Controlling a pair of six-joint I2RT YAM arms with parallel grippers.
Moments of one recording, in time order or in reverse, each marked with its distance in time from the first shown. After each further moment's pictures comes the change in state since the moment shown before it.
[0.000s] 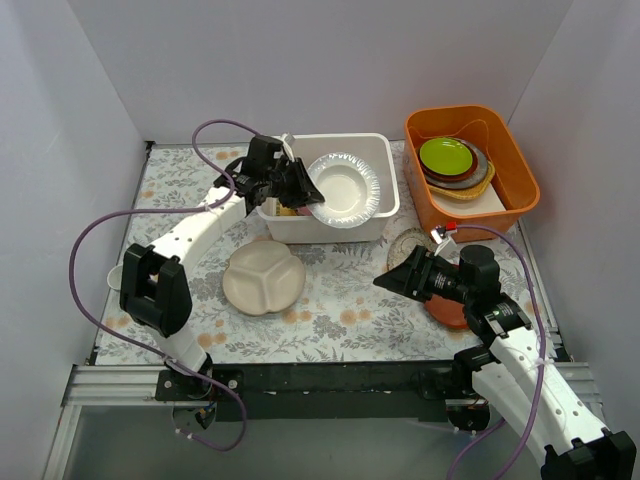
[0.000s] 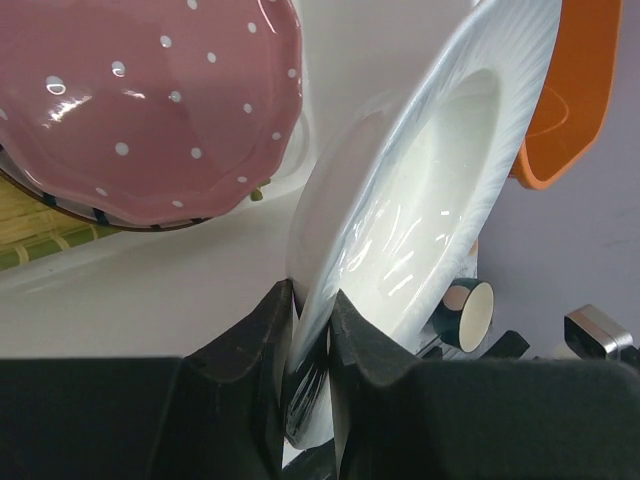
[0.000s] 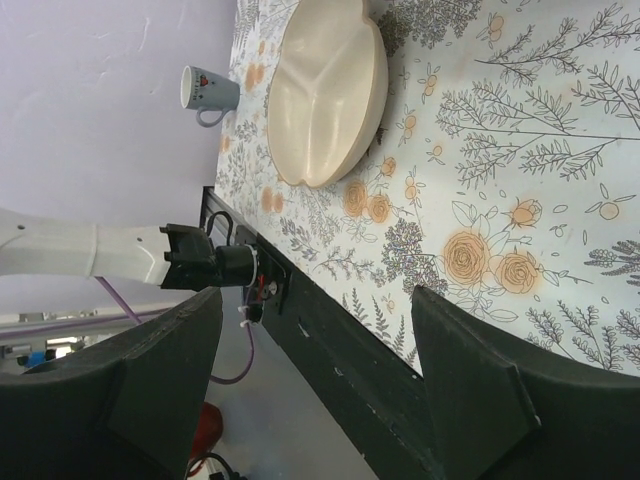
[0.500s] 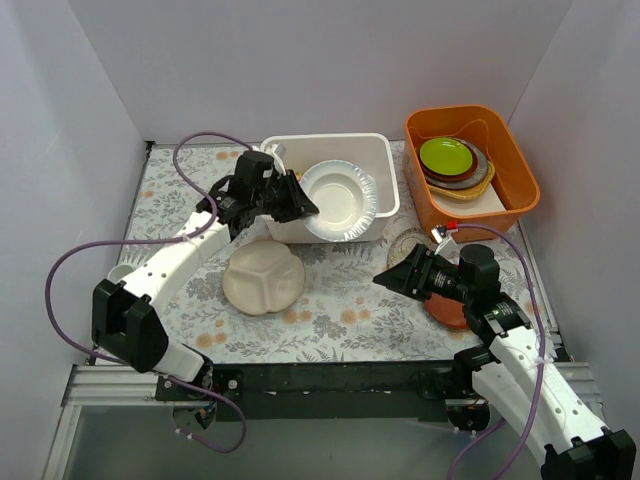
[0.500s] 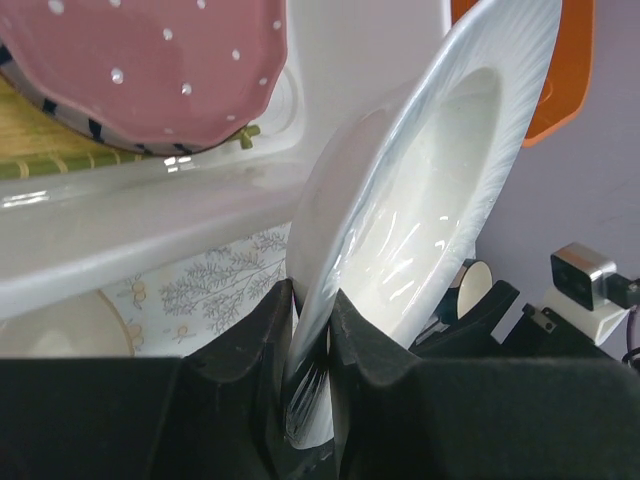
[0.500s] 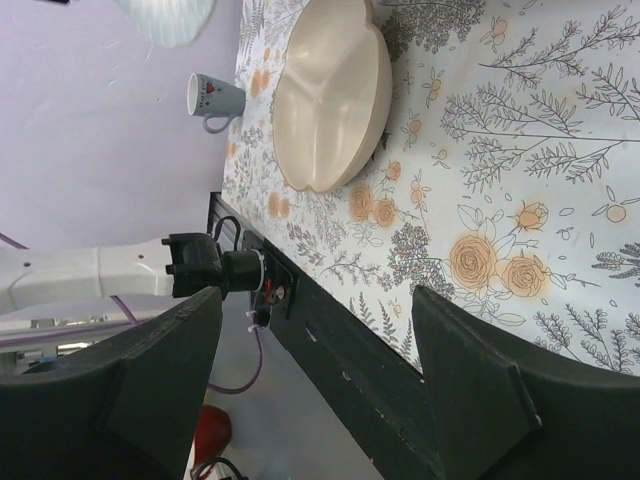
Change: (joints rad) left arm -0.056 -0.245 -0.198 0.000 -0.085 -0.029; right arm 0.000 0.008 0.000 0.019 0.005 0.029
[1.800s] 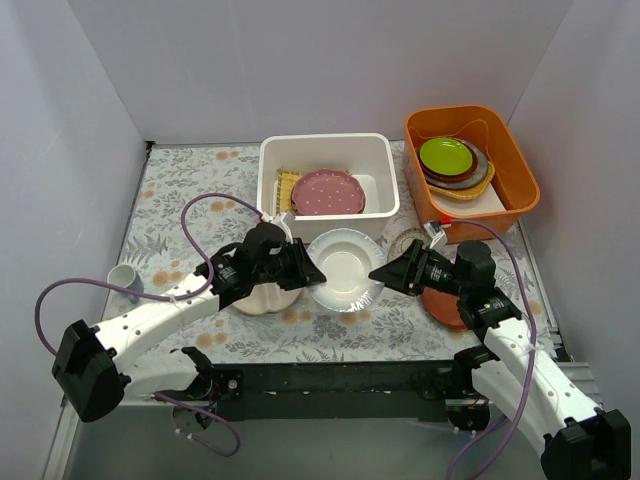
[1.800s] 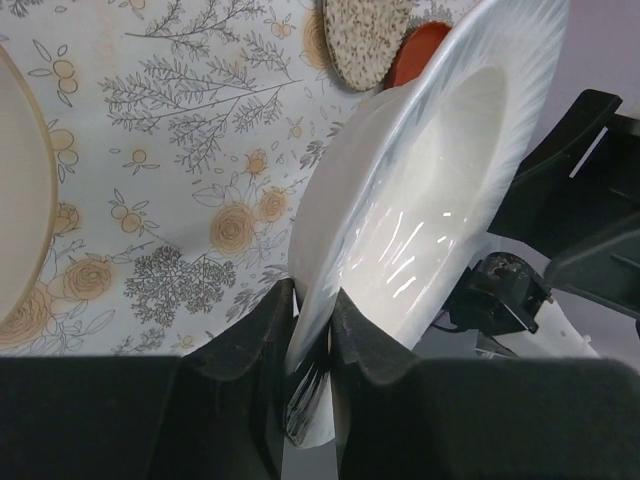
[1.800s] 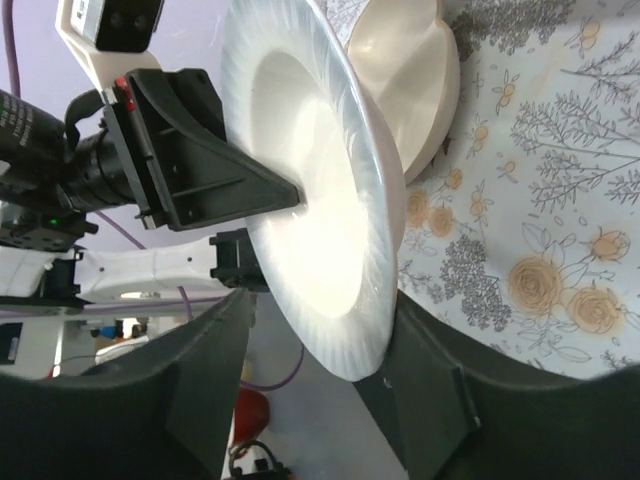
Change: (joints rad) left arm -0.269 -0.305 -0.441 0.113 -0.114 -0.199; right arm -0.001 0.090 -0.037 0.237 -0.107 0.124
